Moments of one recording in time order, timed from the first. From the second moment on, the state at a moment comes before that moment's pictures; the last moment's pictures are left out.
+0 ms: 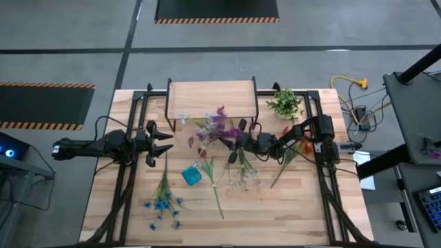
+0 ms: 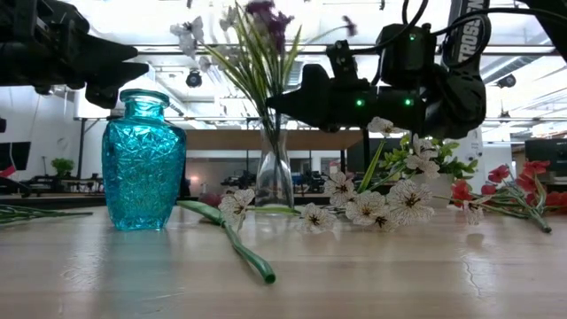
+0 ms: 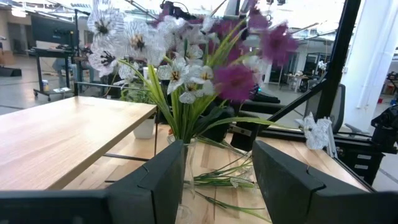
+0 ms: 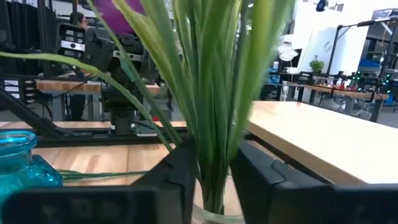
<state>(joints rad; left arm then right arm) -0.02 0.08 0.05 0.09 -0.14 -0.10 -0.03 2.04 0.70 1.49 0.24 -0.09</state>
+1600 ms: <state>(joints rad) -0.02 0.08 0.05 0.09 -0.14 -0.10 -0.02 1.21 0.71 -0.24 0.24 0.58</state>
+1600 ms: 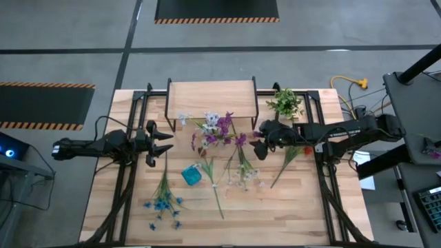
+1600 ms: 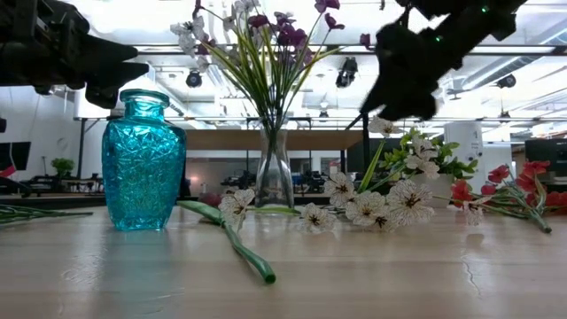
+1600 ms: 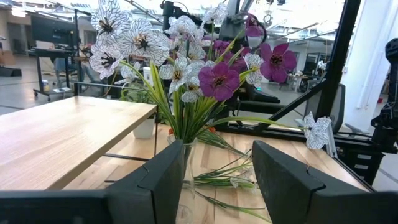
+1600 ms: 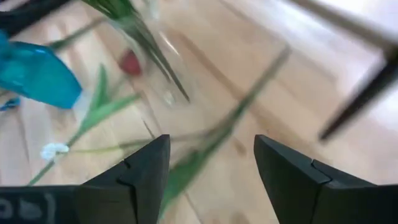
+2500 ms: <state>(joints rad) -0.02 0.08 0.05 0.09 -0.14 -0.10 0.21 1.21 0.72 -0.79 0.36 1.41</state>
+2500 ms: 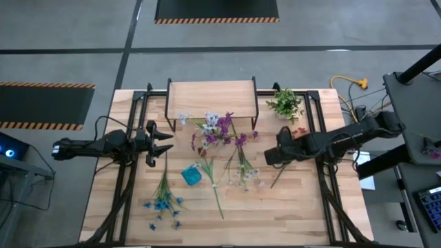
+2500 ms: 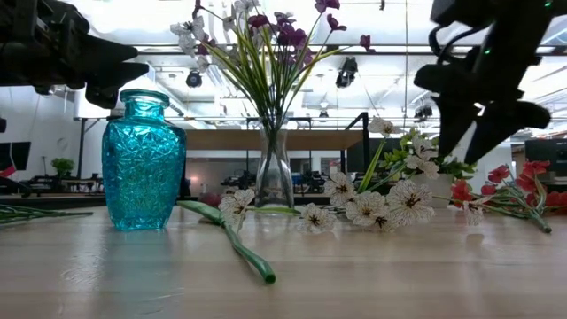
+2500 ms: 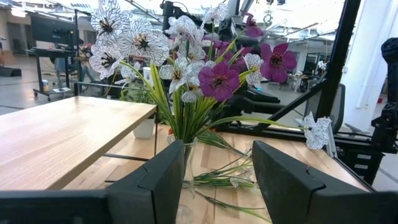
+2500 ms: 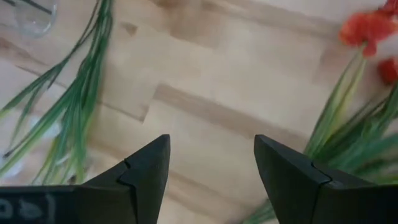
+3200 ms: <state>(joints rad) -0.02 0.08 0.05 0.09 -0.14 -0.10 0.51 1.34 0.78 -1.09 0.29 1.99</state>
